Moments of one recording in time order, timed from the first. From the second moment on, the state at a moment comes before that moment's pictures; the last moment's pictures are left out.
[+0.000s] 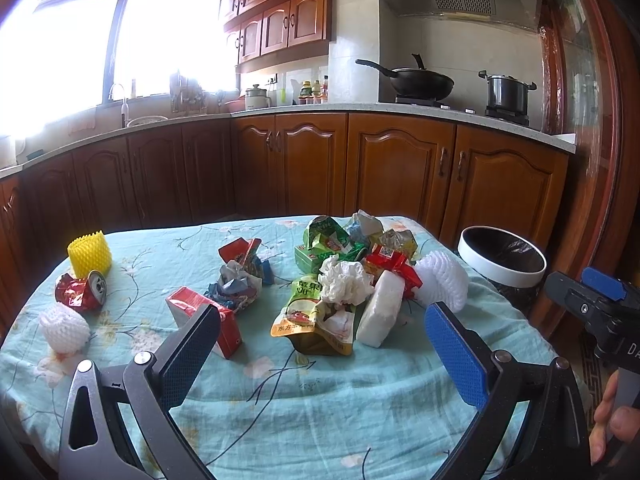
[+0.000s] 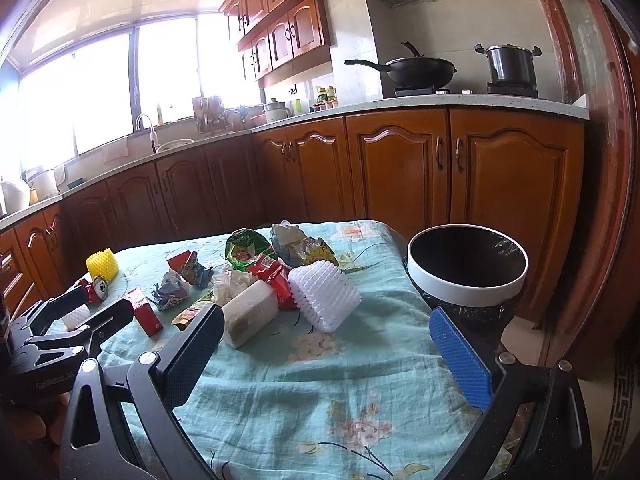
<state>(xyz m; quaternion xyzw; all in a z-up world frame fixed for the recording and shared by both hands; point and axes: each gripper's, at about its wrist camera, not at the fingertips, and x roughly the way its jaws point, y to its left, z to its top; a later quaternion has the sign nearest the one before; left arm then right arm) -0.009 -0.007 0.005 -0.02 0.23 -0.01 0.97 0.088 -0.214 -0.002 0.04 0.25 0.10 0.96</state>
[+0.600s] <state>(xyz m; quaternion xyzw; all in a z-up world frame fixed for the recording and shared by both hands) -0.008 -0.006 0.002 -0.02 0.23 -0.01 0.97 0.089 -0.212 -0.004 0.04 0.25 0.11 0.96</state>
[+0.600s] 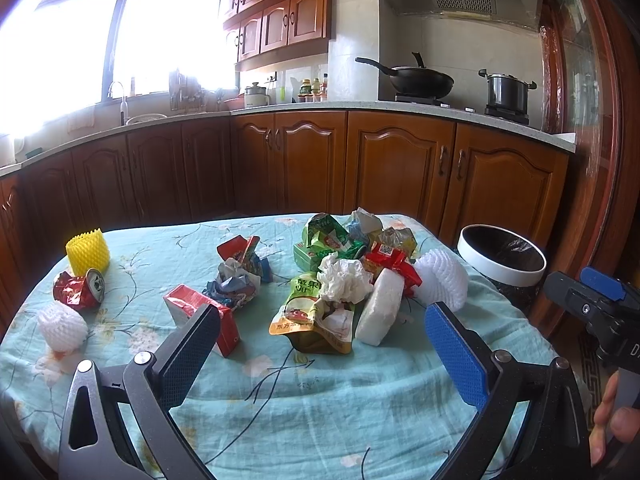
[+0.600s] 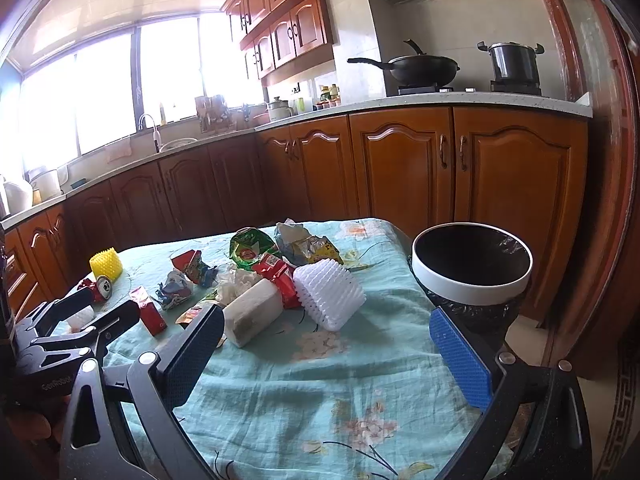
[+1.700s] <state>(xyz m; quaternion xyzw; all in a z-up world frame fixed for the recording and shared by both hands) 0.011 -0.008 -0.008 -0.02 0.26 -0.03 0.97 0.108 -0.217 -0.019 0.06 0.28 0.12 0.95</state>
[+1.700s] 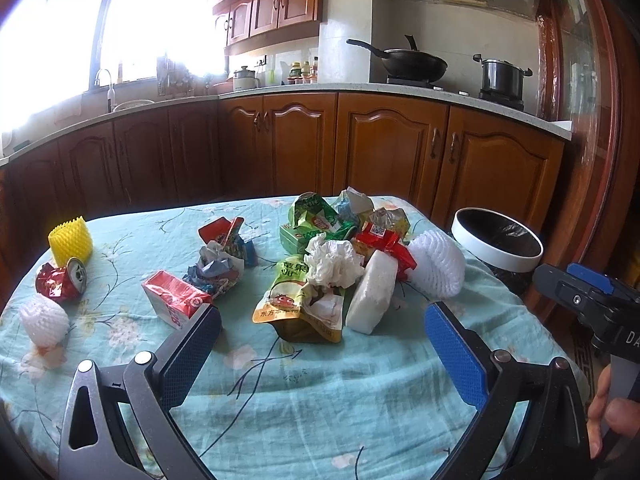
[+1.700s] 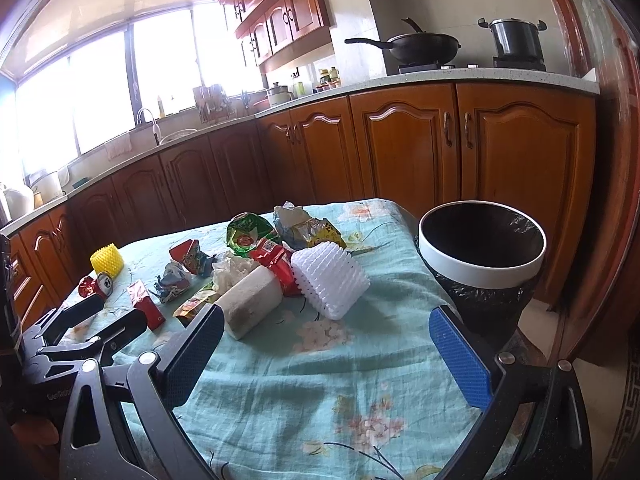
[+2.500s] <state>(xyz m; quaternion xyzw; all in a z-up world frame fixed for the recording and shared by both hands) 0.122 -0.041 -0.041 0.02 0.35 -0.07 0.93 0.215 -0.215 -0.078 0.08 0.40 0.16 0.90</state>
